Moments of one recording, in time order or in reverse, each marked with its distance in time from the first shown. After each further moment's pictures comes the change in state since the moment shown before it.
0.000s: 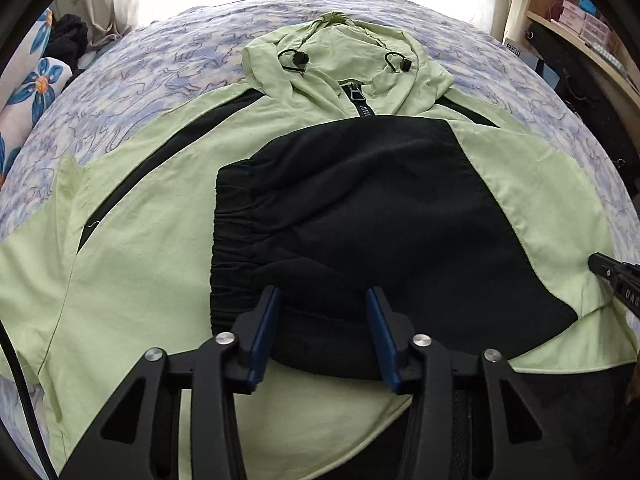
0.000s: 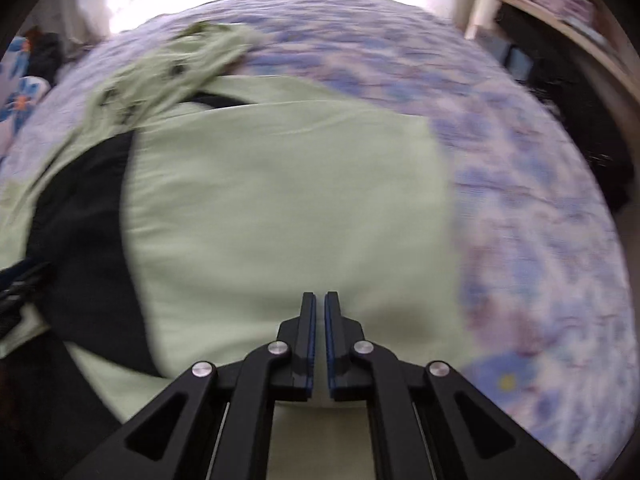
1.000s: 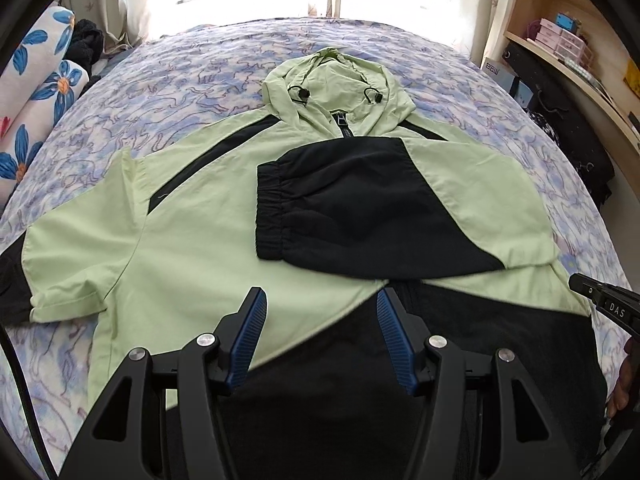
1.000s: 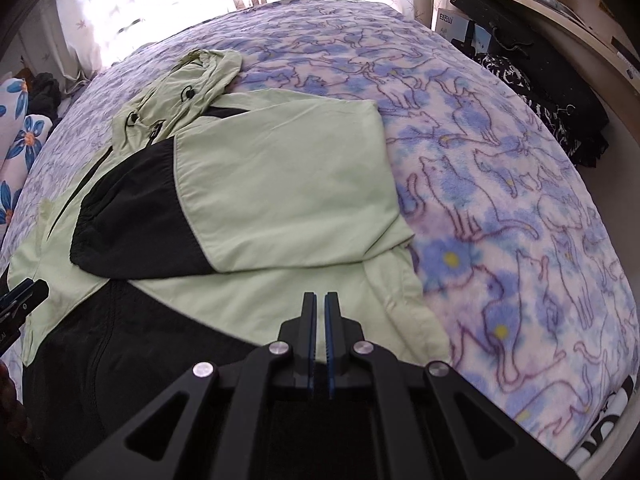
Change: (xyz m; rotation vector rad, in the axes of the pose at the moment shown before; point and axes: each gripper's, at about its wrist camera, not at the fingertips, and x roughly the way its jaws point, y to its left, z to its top) left arm -0.110 0.010 -0.051 -0.001 -0.068 -0.030; right arm -0.092 0.002 -0.066 0.086 -0.005 0.123
